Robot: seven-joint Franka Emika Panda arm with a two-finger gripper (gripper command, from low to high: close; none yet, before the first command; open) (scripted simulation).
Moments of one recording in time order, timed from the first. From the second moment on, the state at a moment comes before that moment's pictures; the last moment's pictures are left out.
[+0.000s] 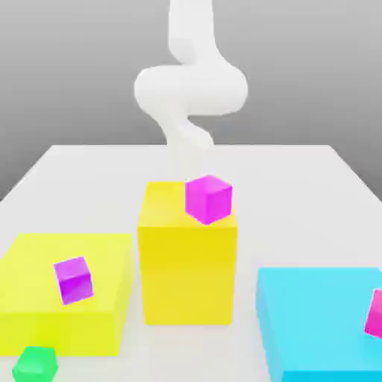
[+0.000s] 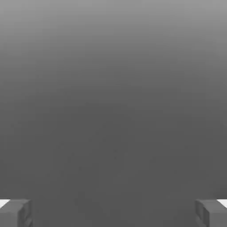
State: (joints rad) arm 0.01 -0.71 -0.04 -2.30 0.02 2.32 0.76
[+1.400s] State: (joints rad) arm -0.16 0.57 -0.26 -2.20 0.35 2.74 0.19
